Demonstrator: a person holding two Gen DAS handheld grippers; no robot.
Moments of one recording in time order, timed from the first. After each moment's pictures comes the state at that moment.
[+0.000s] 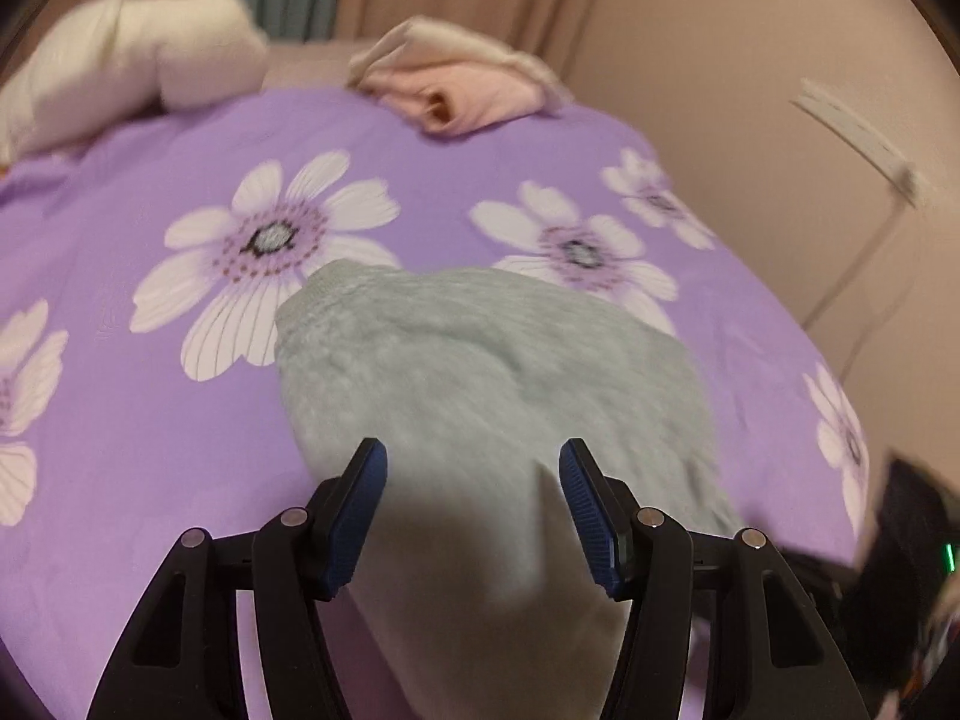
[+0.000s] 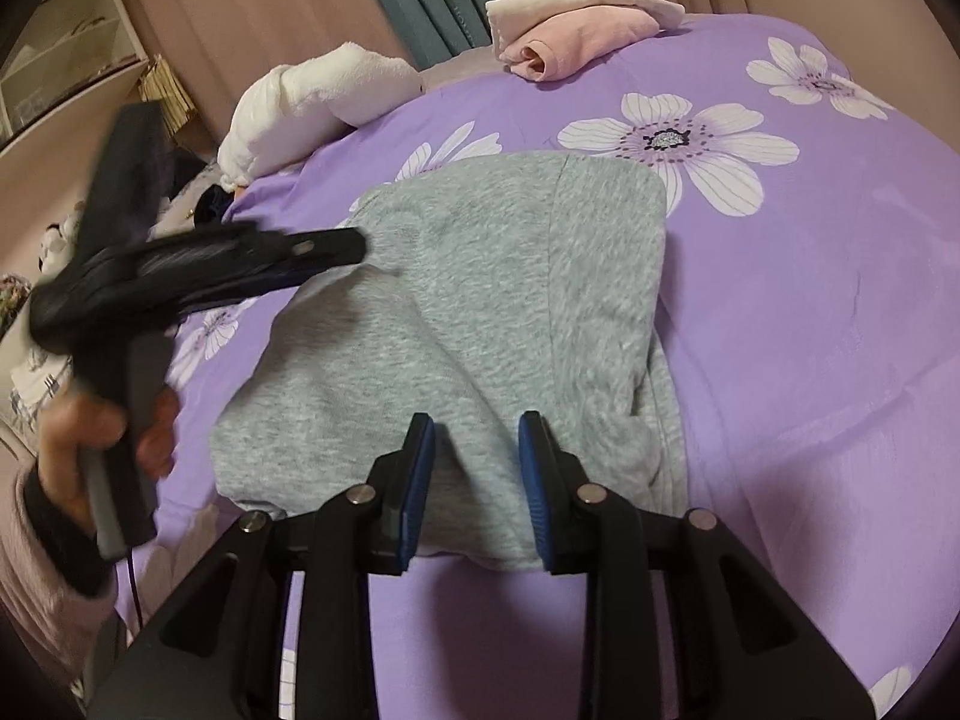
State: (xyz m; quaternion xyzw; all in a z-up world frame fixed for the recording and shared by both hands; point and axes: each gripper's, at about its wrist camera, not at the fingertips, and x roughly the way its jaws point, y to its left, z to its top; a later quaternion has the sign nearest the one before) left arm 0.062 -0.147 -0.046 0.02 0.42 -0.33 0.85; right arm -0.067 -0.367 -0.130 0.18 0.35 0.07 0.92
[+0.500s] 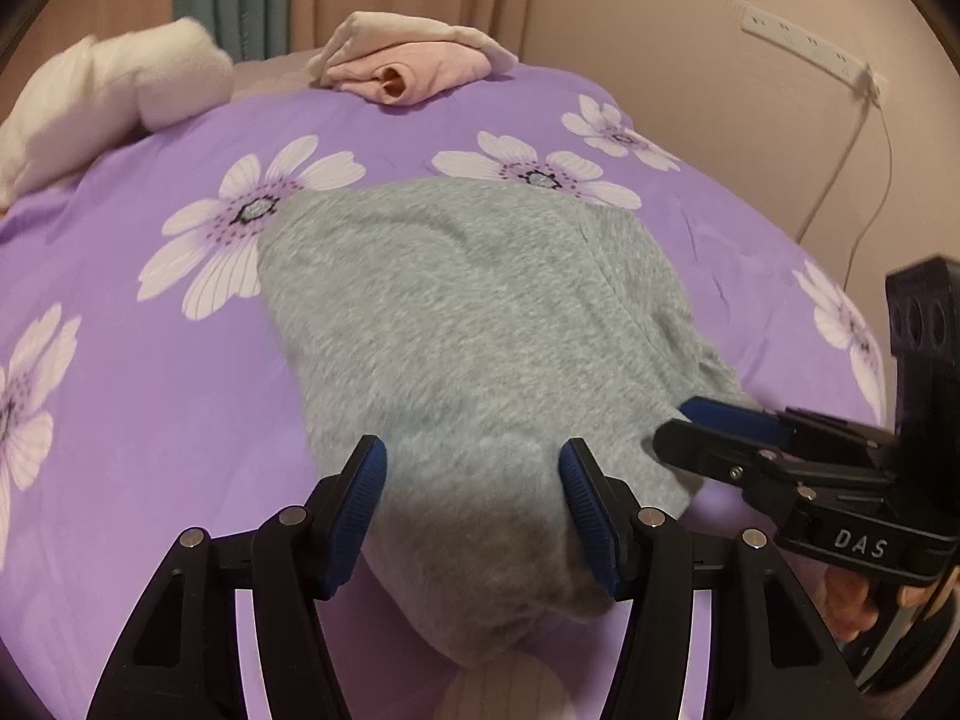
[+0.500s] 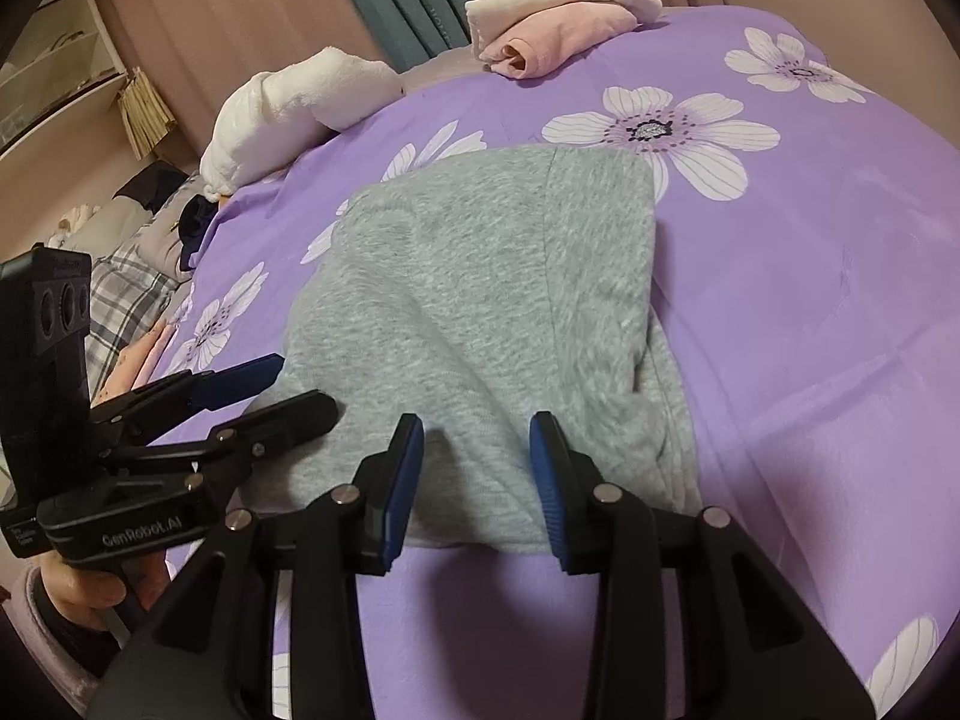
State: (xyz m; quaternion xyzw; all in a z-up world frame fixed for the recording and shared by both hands) left arm 0.011 -0.143 -0.069 0.08 0.41 -0.34 0.84; right arm -0.078 -0.358 -0.125 0.19 0.36 0.04 0.91
